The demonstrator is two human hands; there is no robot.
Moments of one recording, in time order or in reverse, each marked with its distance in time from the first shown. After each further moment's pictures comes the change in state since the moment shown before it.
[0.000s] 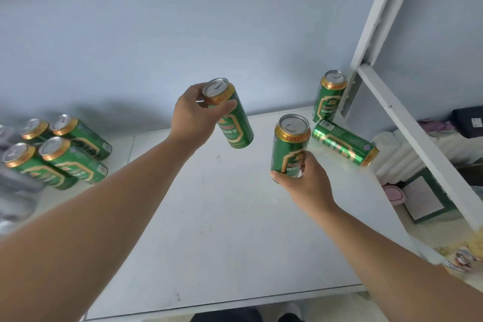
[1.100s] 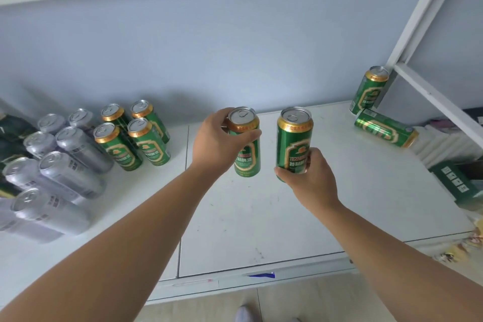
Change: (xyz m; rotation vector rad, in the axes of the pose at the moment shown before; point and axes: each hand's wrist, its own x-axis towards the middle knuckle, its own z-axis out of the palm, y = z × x) left_hand -0.090 -0.069 -0.157 0.091 -0.031 0.104; right_hand -0.120 -0.112 0.115 -0.030 0.109 -0.027
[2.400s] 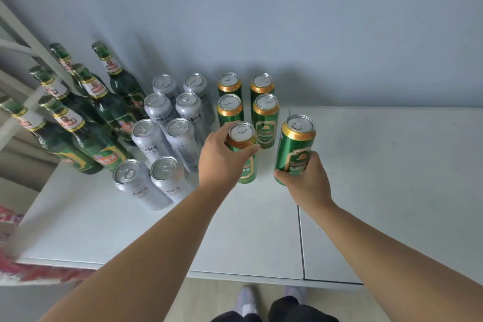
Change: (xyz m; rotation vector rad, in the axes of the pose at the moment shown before) left_hand 0.006 -0.219 -0.210 0.037 0.152 -0.235; right_hand -0.057 -0.120 0.281 0.027 -0.210 0.053
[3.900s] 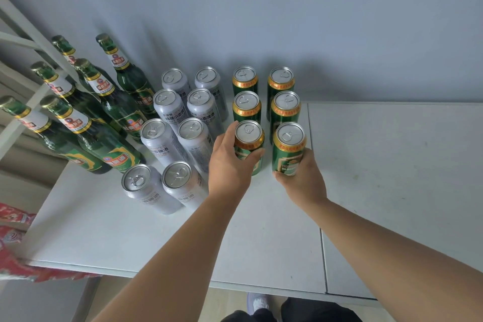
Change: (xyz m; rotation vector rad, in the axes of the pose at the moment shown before) left_hand 0.018 -0.036 0.005 0.020 0.022 0.001; right_hand 0.033 0.015 0.063 -0.145 -0.050 -0.084
